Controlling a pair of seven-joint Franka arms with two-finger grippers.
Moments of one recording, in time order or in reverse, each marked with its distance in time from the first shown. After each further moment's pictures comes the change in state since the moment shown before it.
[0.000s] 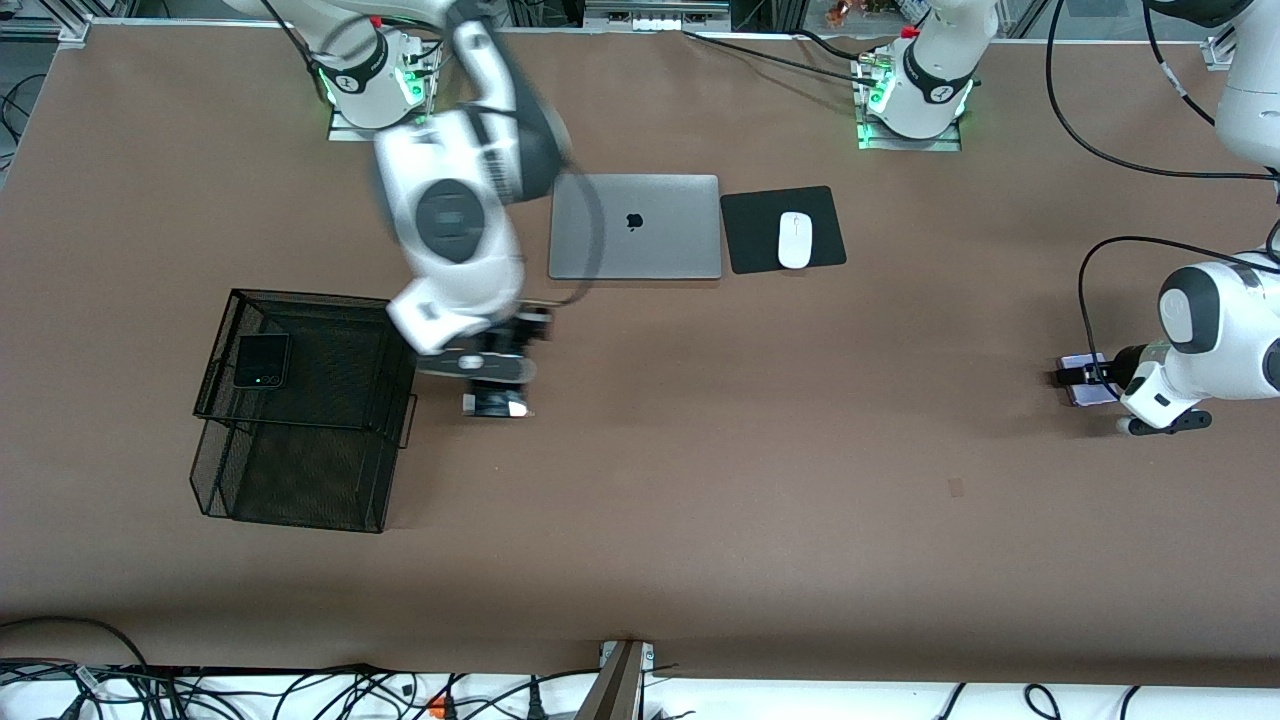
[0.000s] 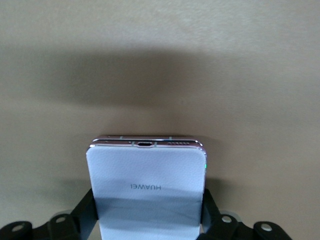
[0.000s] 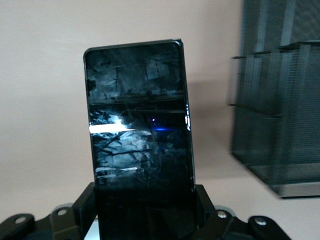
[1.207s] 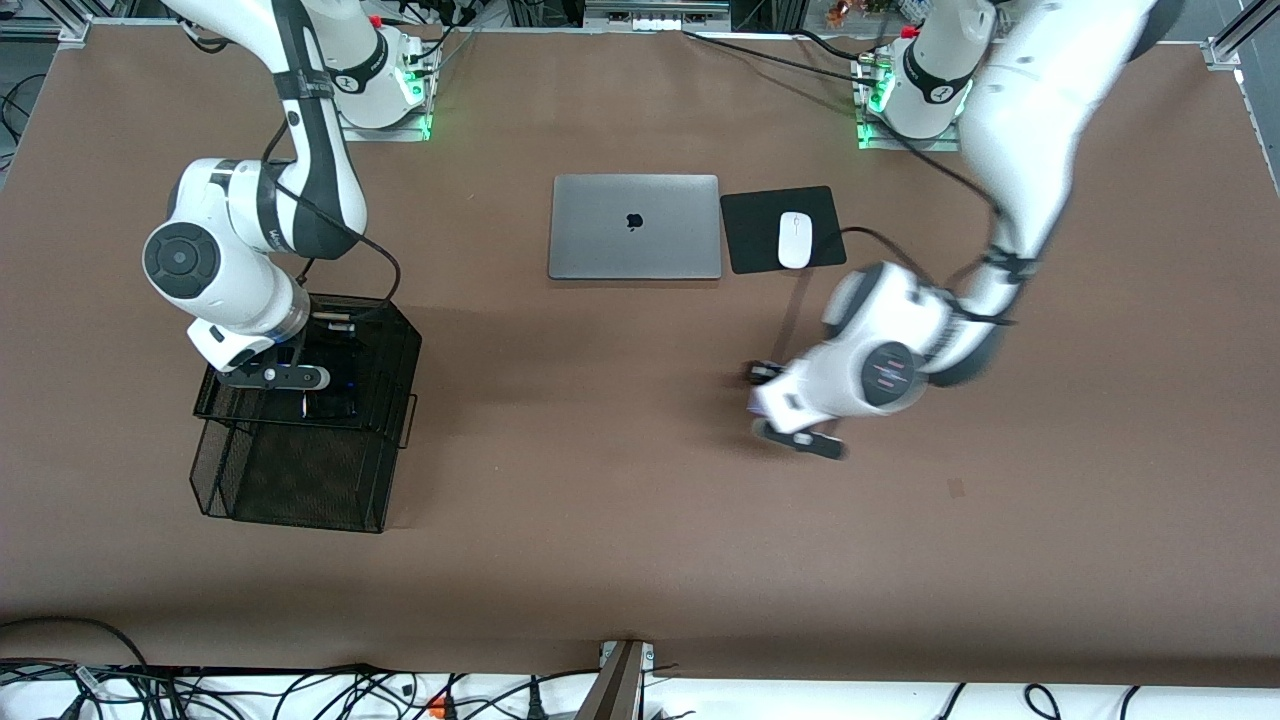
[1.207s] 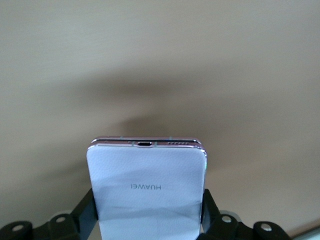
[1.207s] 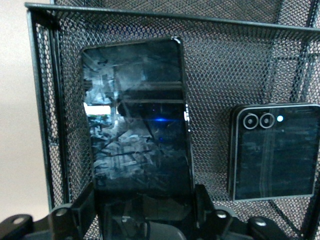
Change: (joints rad) left arm -0.688 0.102 -0.230 0.256 -0.218 0.005 -0.370; right arm -0.034 -0.087 -0.244 -0.419 0.037 0.282 -0.417
